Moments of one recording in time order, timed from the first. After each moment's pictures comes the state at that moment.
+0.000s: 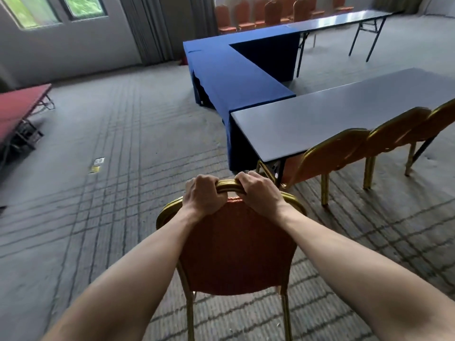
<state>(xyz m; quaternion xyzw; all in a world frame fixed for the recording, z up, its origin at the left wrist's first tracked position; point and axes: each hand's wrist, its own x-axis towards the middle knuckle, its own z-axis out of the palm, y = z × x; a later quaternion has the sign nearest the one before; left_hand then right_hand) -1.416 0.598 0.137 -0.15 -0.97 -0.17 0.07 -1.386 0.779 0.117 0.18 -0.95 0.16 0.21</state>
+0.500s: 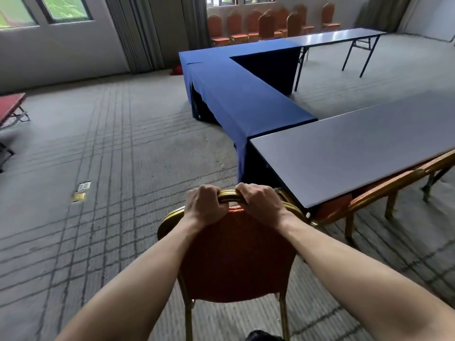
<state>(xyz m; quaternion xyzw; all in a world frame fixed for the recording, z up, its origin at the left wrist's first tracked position) -1.746 0.471 0.122 -0.19 -0.96 -0.18 0.05 -1.706 0.655 0.112 0.19 -0.95 0.12 0.23</state>
